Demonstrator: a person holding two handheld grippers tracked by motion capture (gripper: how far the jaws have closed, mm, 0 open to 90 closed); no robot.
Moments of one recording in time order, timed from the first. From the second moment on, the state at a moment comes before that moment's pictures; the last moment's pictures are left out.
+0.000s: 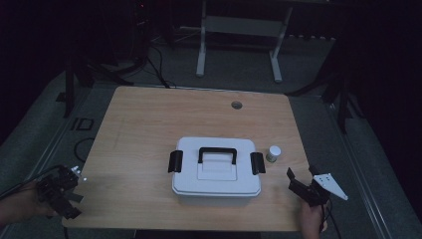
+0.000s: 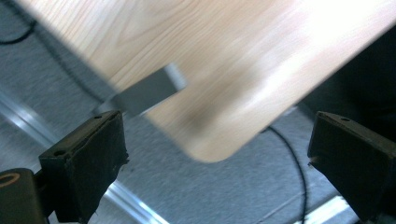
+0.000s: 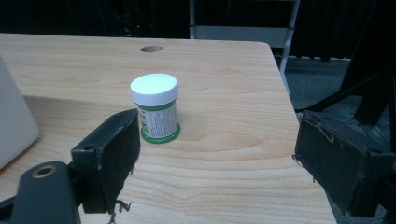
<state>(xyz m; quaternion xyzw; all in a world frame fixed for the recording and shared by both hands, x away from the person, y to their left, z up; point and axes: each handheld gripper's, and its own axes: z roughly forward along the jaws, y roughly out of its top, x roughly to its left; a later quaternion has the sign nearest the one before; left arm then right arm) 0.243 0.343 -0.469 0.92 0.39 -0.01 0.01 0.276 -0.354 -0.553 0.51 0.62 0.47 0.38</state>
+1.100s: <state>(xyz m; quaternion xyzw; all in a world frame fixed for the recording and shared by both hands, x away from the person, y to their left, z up) 0.274 0.263 -0.412 0.96 0.29 -0.02 0.01 0.276 -0.354 -0.553 0.50 0.62 0.47 0.37</state>
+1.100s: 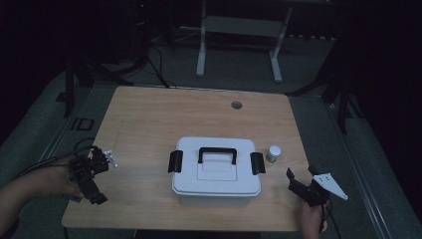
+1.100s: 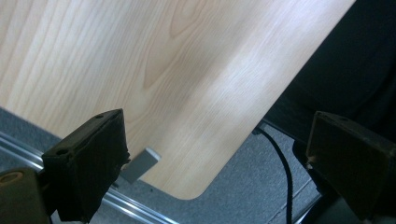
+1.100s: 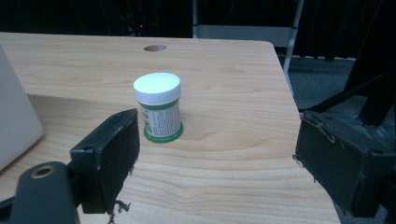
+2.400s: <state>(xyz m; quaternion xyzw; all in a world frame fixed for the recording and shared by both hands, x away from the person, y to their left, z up) 0.317 0.096 -0.349 0.99 0.10 0.02 0.06 0.276 -0.356 -0.553 0.50 0.62 0.48 0.36</state>
